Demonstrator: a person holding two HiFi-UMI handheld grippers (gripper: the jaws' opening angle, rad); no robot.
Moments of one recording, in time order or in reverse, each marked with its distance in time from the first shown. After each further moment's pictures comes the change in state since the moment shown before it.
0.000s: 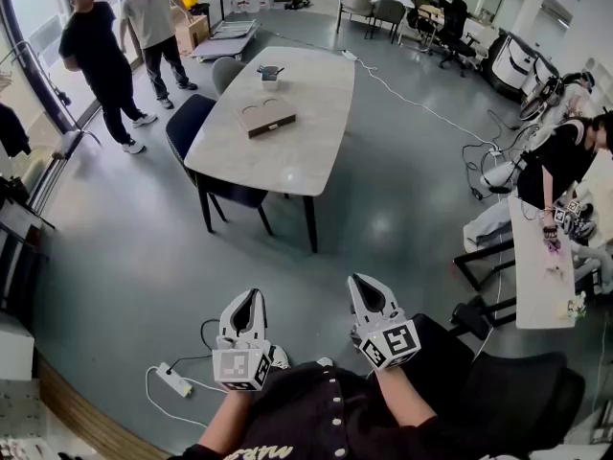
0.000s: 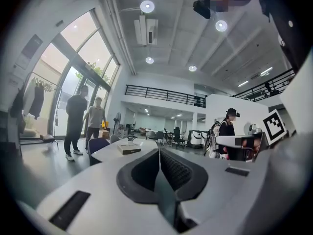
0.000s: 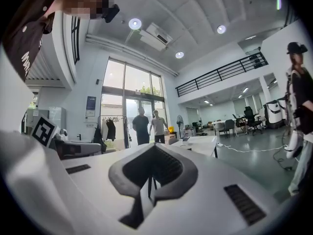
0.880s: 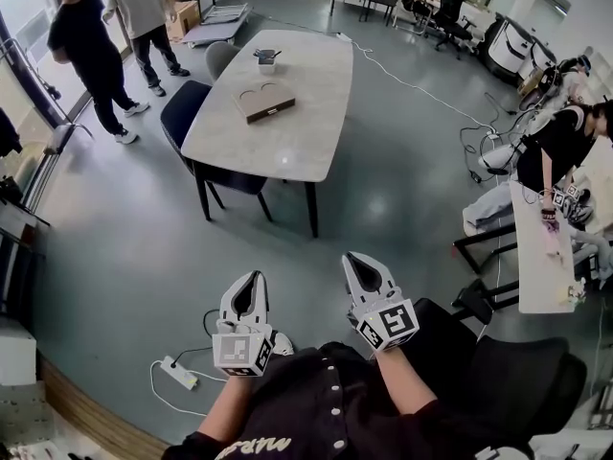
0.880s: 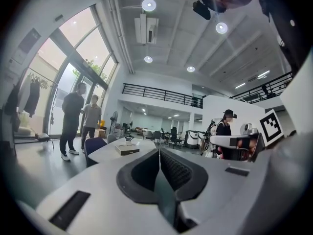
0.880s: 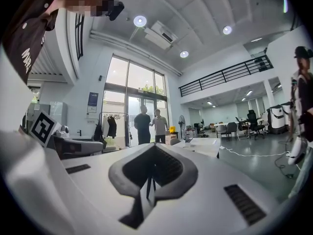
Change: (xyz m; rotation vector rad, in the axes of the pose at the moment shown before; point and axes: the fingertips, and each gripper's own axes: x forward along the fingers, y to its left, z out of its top) left arm 0.020 0.030 0.008 -0.008 0.003 -0.046; right arm 0.048 0.022 0.003 -0.055 0.010 0.018
